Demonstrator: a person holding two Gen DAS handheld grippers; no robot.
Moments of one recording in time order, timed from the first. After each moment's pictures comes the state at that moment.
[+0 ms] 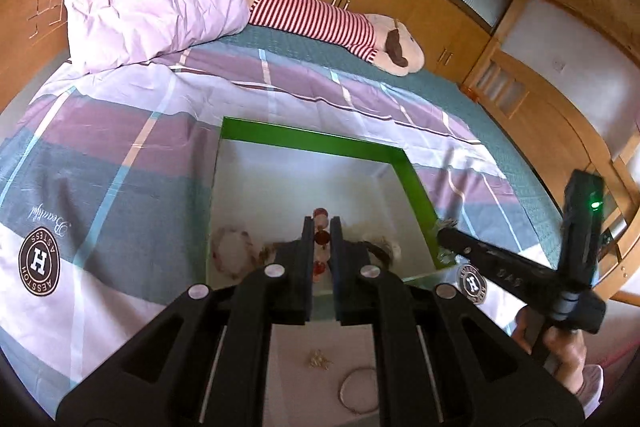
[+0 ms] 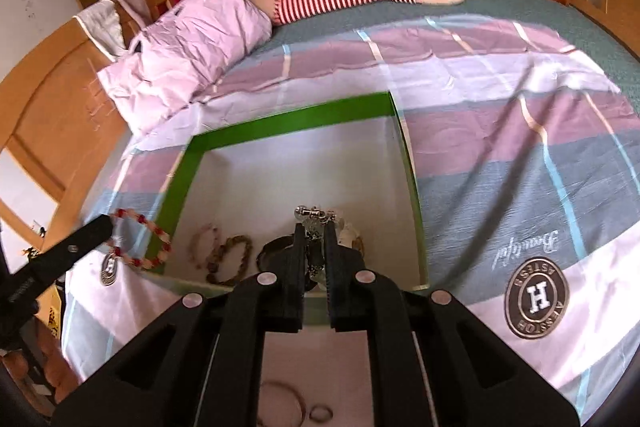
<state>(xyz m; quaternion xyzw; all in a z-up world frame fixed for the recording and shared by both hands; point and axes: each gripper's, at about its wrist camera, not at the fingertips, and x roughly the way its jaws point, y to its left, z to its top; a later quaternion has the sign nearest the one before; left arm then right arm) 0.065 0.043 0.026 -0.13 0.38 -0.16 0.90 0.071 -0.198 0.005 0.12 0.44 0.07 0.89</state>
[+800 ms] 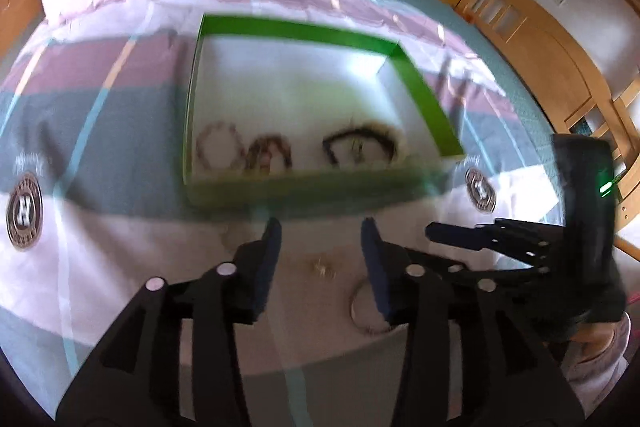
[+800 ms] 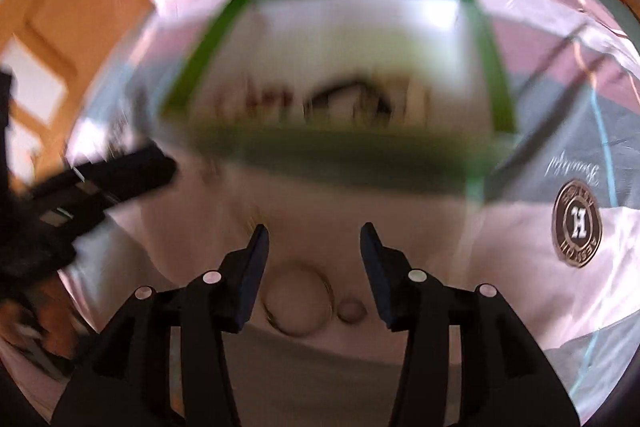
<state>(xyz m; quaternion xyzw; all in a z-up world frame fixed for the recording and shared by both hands) 0.033 0.029 -0.026 -0.08 0.51 -0.20 0.83 0.026 -0.143 -0.043 0.03 0.59 0.15 0.79</state>
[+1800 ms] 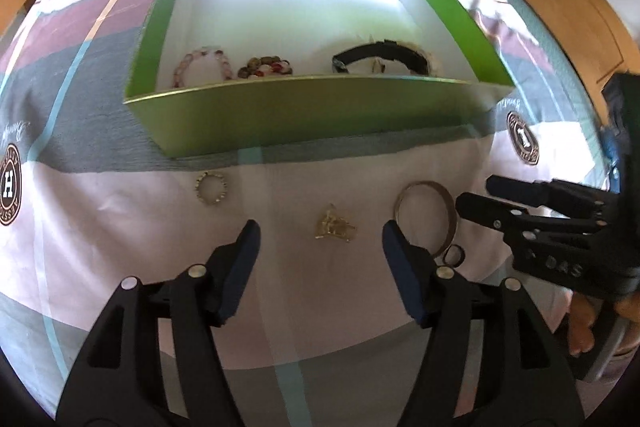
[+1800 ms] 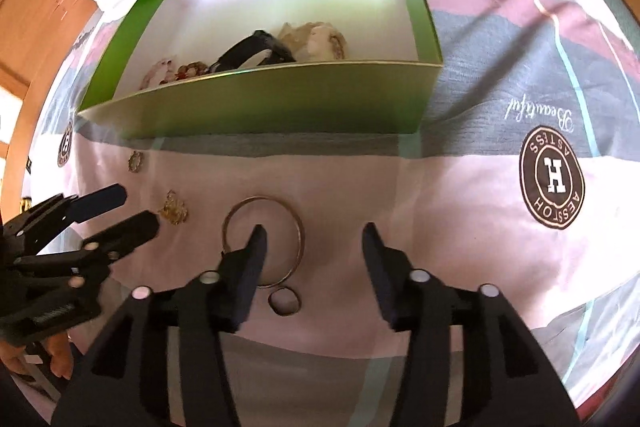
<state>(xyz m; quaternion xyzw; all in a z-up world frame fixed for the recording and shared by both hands) 0.033 -0.007 -0.075 -0.02 0.57 -0.17 0.80 0.032 -0.195 -0.064 0.05 0.61 0.08 0.79</state>
